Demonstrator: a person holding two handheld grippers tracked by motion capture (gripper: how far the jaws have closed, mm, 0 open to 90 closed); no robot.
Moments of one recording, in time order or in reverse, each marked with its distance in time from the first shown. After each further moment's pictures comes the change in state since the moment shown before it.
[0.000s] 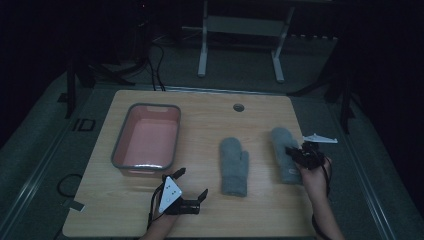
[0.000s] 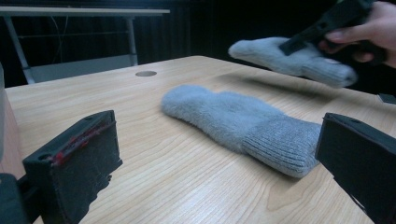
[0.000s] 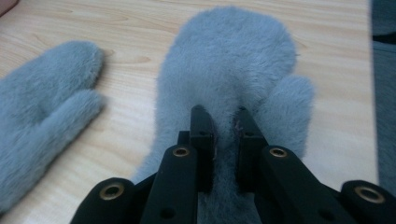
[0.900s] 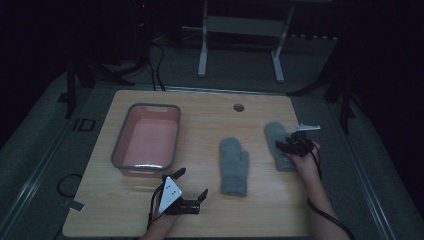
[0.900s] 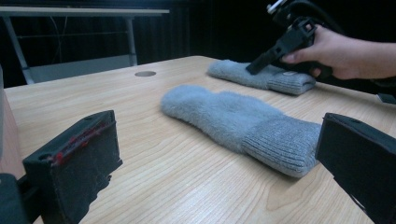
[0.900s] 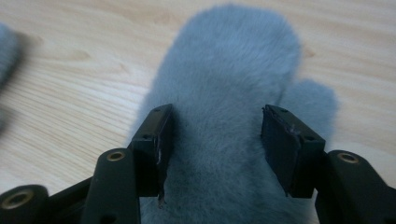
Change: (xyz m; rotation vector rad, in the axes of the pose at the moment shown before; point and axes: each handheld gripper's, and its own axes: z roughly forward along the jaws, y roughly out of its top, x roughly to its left) left arm 0.000 0.000 0.000 0.000 -0.003 0.001; right arm -0.032 0.016 0.079 0.085 0.003 -0.082
